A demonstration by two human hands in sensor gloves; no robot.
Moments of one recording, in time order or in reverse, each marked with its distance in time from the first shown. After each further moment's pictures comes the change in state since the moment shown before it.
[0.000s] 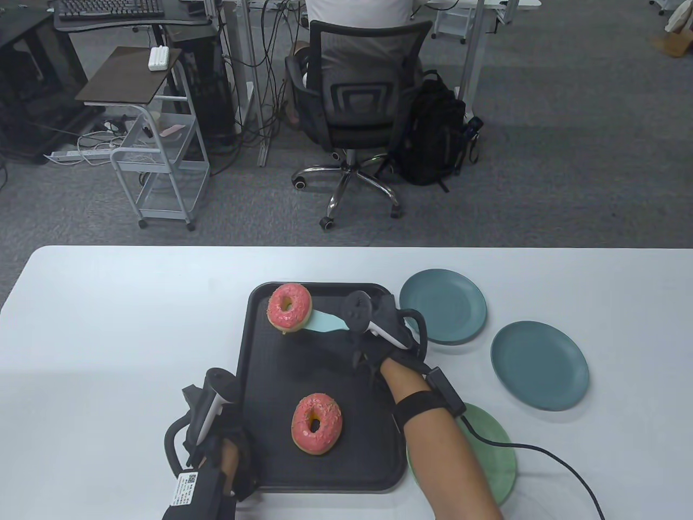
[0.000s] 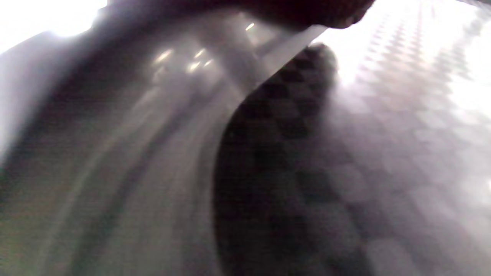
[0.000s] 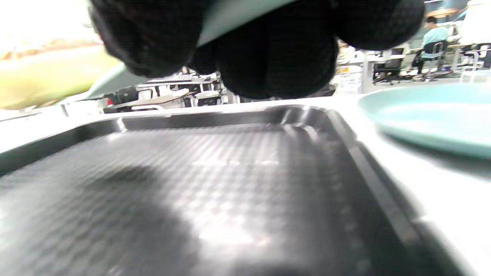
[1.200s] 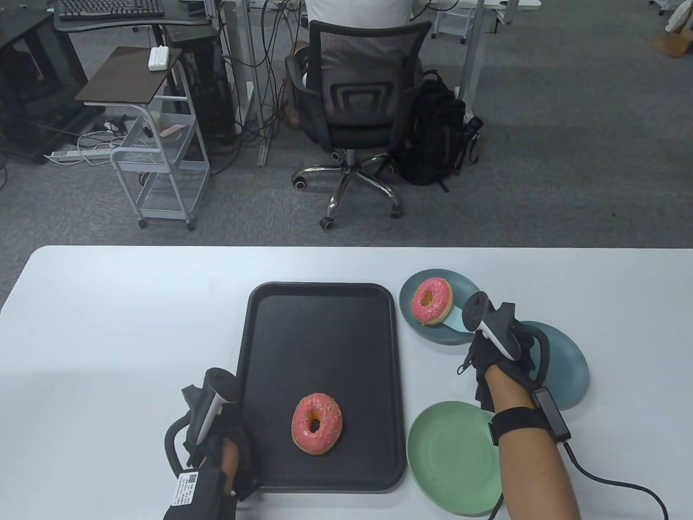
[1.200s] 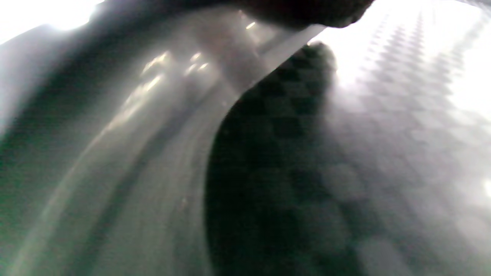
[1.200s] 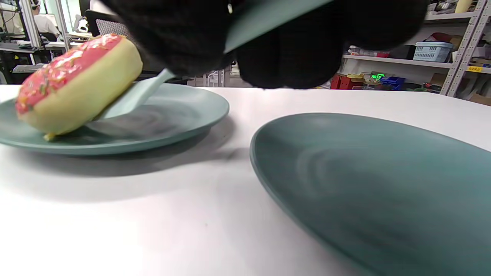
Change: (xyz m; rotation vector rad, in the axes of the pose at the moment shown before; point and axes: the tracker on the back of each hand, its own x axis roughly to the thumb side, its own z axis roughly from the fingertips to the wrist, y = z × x) left_hand -0.001 -0.001 -0.002 -0.005 0.005 0.011; right_hand -0.171 -0.024 0.043 0.020 0.505 0.168
